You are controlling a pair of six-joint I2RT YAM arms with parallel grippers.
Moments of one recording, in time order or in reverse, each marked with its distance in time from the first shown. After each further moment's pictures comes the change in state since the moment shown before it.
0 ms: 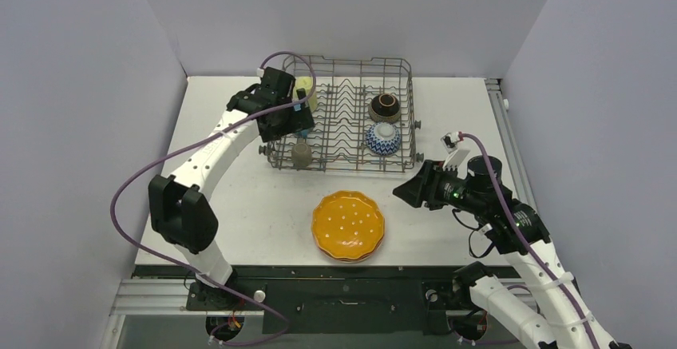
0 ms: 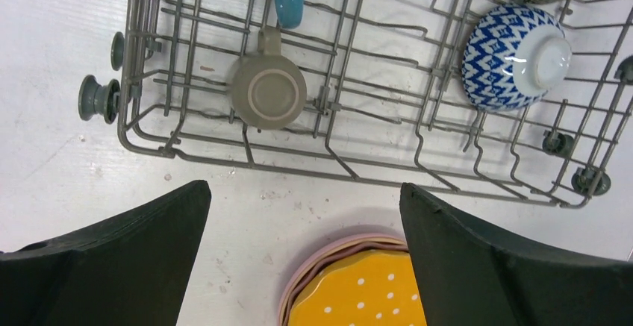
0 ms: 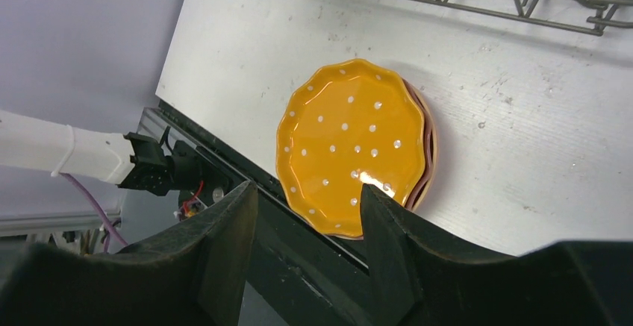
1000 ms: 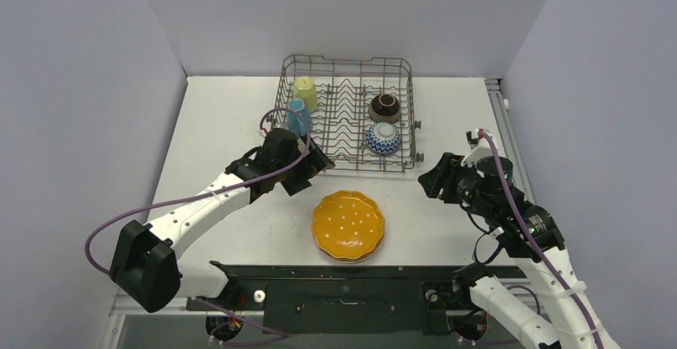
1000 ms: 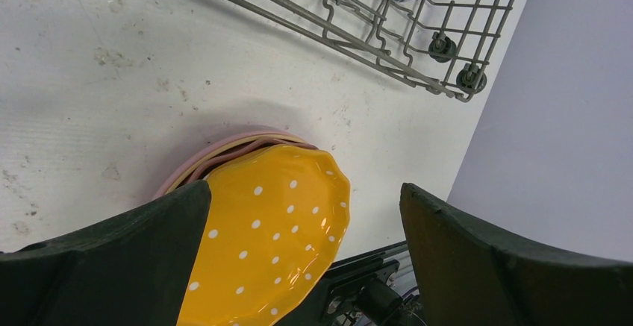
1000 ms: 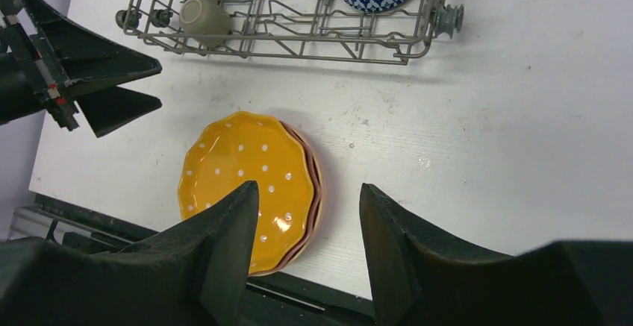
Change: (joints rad) left arm -0.189 -0.412 -0.677 0.446 0.139 -0.498; right arm 0.000 -0.001 0.125 -0.163 0.389 -0.071
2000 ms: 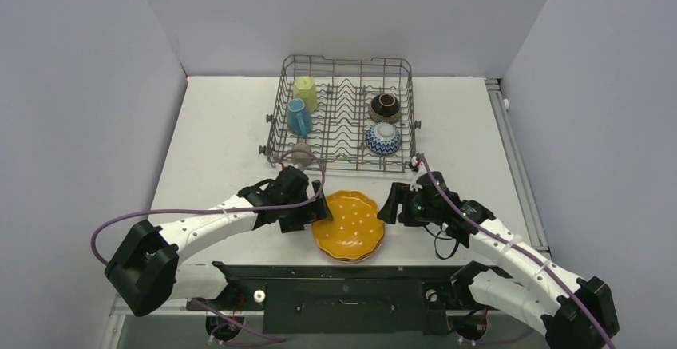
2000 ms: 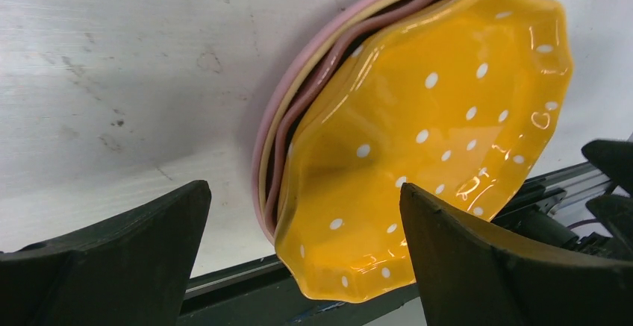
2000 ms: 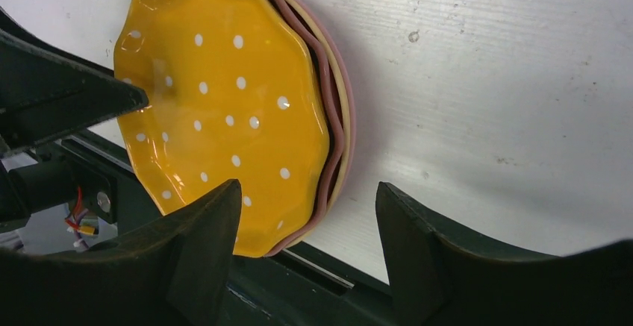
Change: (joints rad) left arm -0.137 -0.056 -0.274 -0.019 0.027 0.137; right arm 0.173 0.191 -0.423 0.327 -0.139 0.157
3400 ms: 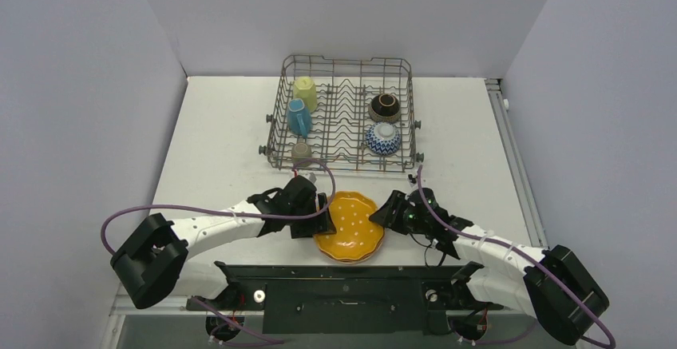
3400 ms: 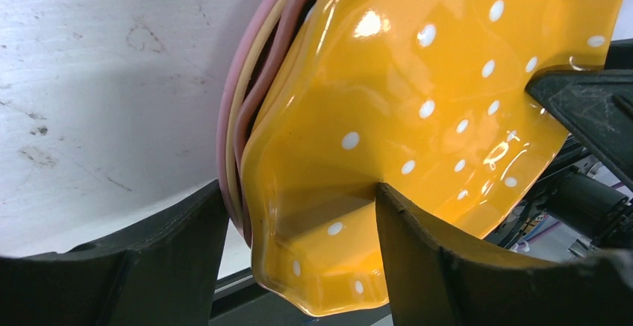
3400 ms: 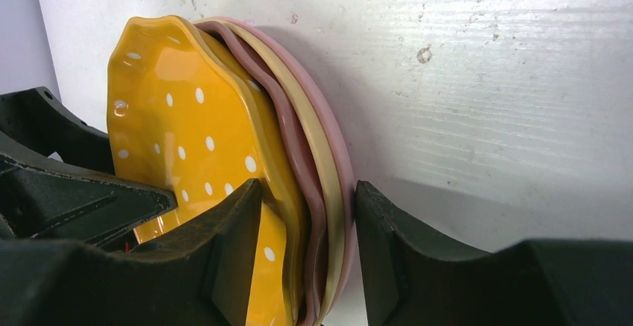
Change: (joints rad) left arm -0.094 0.064 -0.060 0.131 0.048 0.048; right arm 0.040 0.198 -0.286 0.603 -0.007 0.275
